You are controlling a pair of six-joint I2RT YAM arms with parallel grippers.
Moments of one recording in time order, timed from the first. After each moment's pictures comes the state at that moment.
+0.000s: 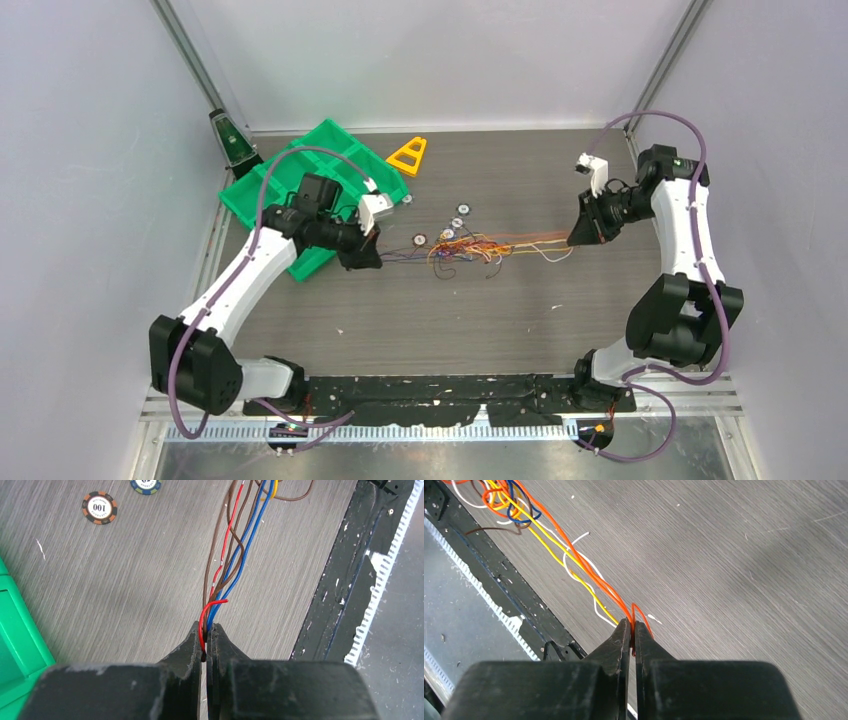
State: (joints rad) left arm -0.34 1.31 1.11 -0.81 0.69 0.50; right arm -0.27 1.51 1.43 -1.37 -0.74 -0.86
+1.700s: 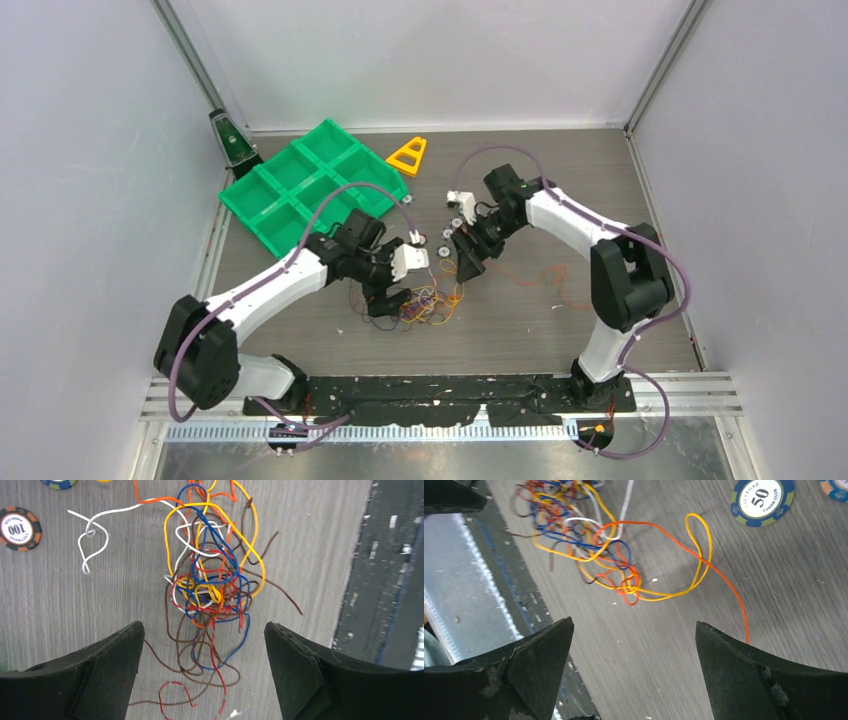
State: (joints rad) left arm -0.59 1.31 0.93 -0.68 0.54 0.67; right arm 0.41 1.73 1.30 -0.87 -0.73 -0.41
